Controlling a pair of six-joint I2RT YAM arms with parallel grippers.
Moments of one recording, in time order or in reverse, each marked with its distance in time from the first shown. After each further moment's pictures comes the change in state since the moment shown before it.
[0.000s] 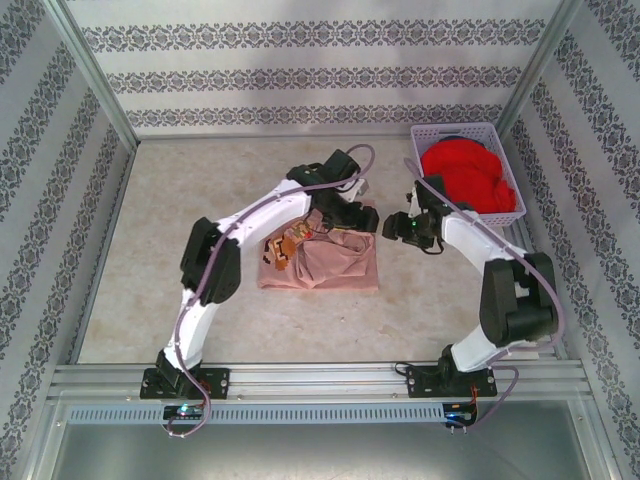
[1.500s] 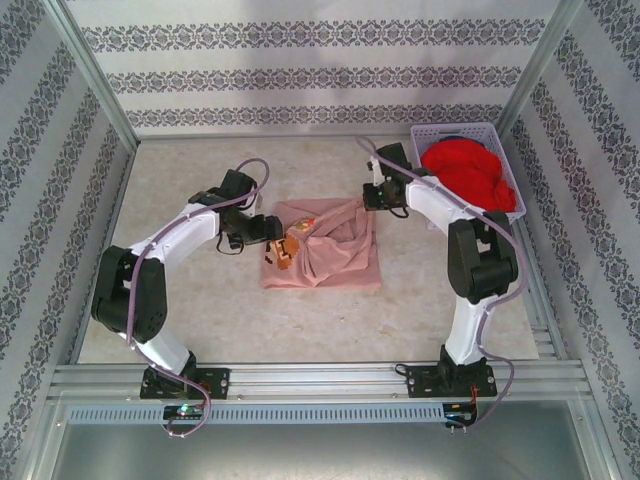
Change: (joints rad) left arm 0.373 -0.484 -0.767 0.165 -0.129 -0.011; right arm 0.110 0.406 0.480 0.009 0.115 -0.171
